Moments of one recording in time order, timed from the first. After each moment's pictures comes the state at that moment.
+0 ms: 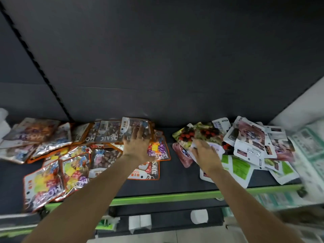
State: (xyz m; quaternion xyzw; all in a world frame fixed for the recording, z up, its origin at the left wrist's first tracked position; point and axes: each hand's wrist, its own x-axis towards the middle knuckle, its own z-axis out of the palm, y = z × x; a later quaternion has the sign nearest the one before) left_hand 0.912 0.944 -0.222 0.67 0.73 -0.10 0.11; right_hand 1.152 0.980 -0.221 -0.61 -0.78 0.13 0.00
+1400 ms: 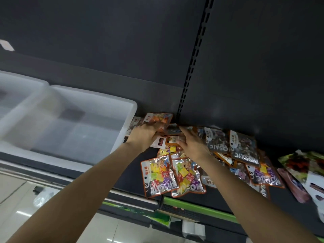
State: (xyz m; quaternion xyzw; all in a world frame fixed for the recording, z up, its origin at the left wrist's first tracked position) left_hand 0.577 0.831 -0.203 0.64 0.76 0.07 0.06; right_hand 0.757 0.919 -0.222 -0.44 -0.87 0.20 0.02
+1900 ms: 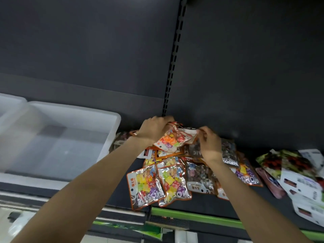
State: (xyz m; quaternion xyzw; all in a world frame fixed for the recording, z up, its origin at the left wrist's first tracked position) left_hand 0.626 0.891 -0.145 0.68 0.70 0.19 0.10; right_hand 0.818 0.945 -0.181 -0.57 -0.74 0.21 0.28
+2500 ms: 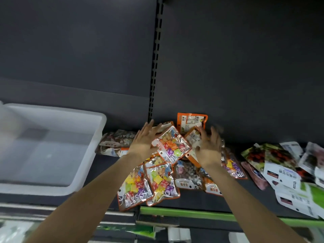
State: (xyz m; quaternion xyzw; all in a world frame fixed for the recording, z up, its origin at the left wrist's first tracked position) left_hand 0.642 0.877 -0.215 0.65 0.72 0.17 0.17; right_hand 0.859 0.934 -0.193 -0.63 -0.77 0.08 0.10
